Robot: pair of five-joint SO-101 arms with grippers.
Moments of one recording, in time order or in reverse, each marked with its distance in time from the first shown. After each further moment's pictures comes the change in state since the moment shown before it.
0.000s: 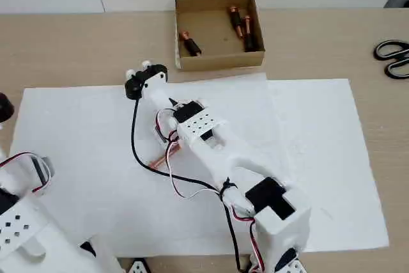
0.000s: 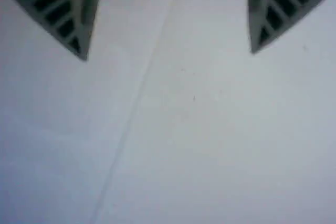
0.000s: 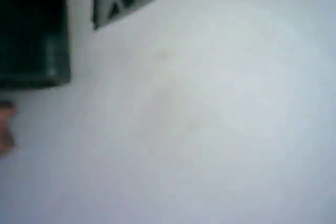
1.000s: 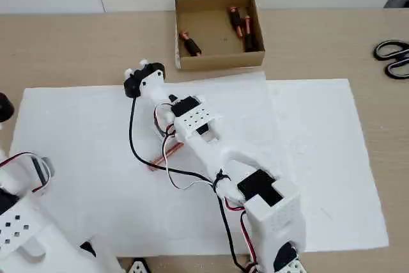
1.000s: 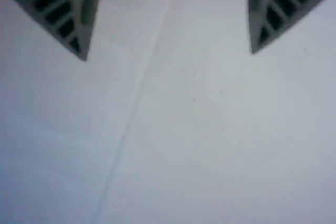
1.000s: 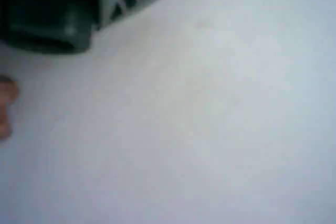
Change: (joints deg) left arm 0.0 0.0 0.0 0.0 0.0; right arm 0.4 6.9 -6.4 1.2 3.2
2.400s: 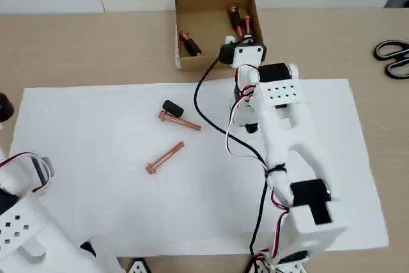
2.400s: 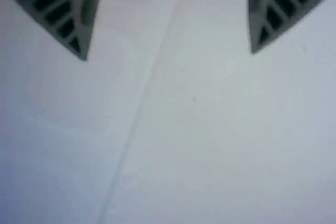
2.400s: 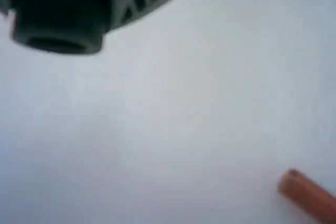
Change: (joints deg) left arm 0.0 0.0 0.0 0.0 0.0; right arm 26.1 -15.2 0.1 28.9 -1.8
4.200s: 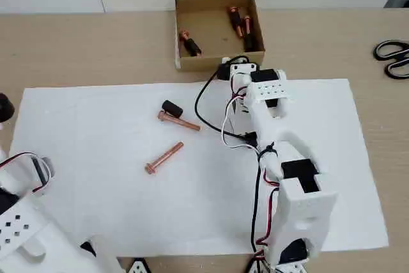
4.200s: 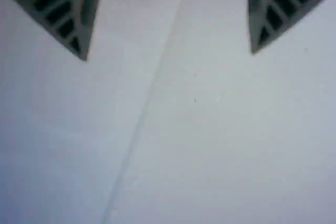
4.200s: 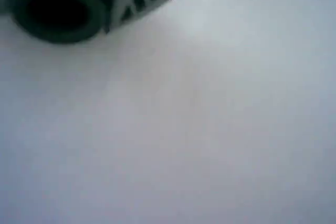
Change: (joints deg) left arm 0.0 0.0 0.2 0.0 0.0; right arm 0.7 14.0 -1.3 -2.6 2.2
